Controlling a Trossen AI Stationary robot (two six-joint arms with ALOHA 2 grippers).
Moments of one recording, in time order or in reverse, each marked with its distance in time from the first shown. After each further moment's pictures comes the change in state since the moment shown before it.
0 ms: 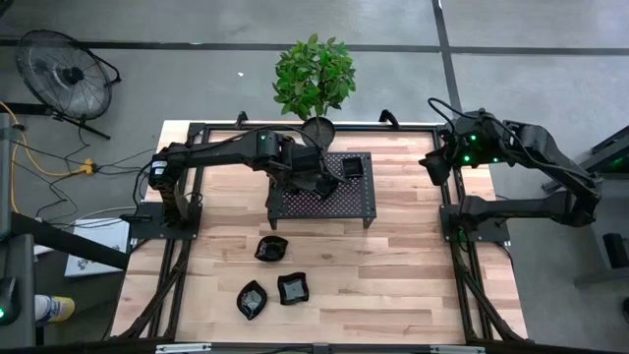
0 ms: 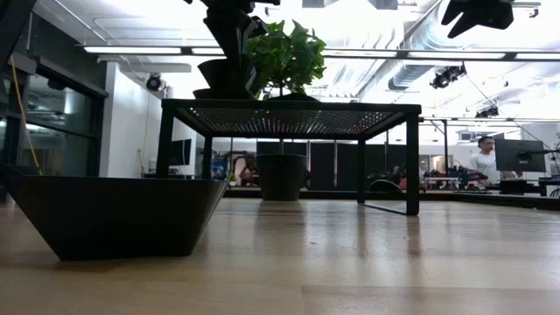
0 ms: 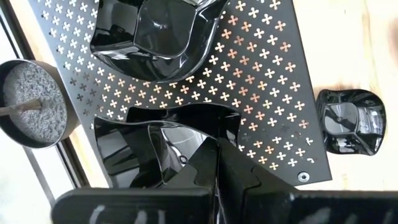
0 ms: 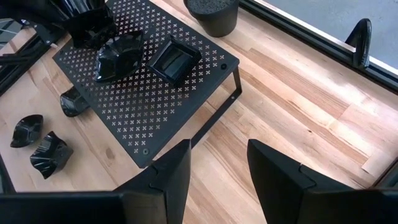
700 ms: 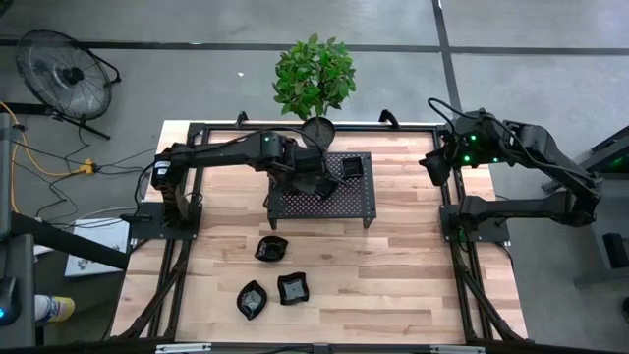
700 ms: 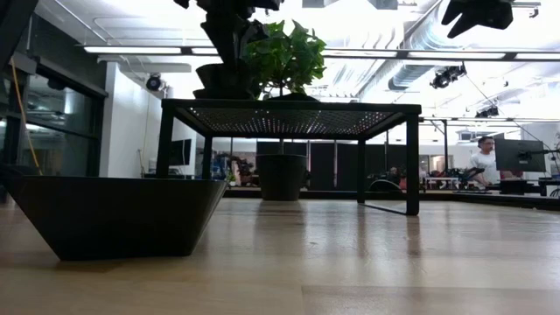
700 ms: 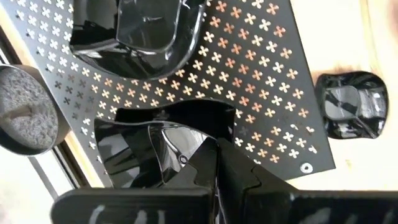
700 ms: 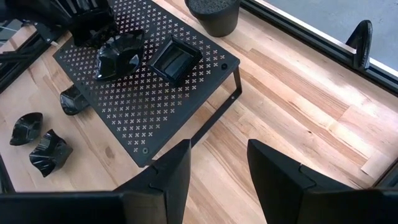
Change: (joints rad) left arm 0.000 0.019 -0.001 -0.024 0.008 0.062; right arm 0.000 0.000 0.000 0.000 -0.002 -0.011
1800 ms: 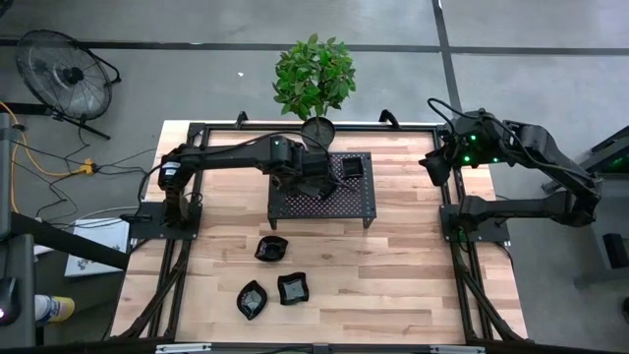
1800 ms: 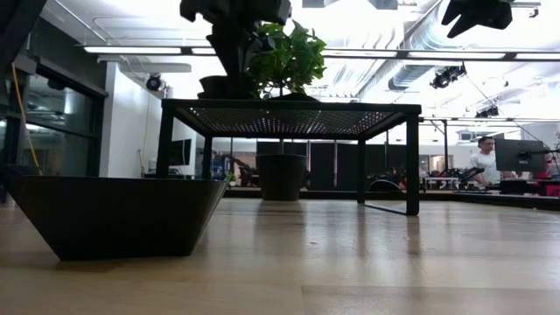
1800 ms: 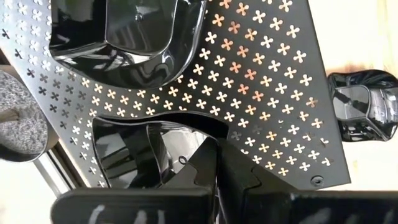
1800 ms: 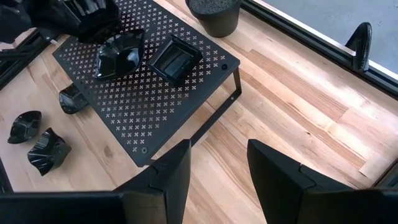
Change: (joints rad) left arm 0.000 0.055 0.000 0.006 -0.012 -0.001; right arm 0.000 0.000 0.000 0.000 0.001 -0.015
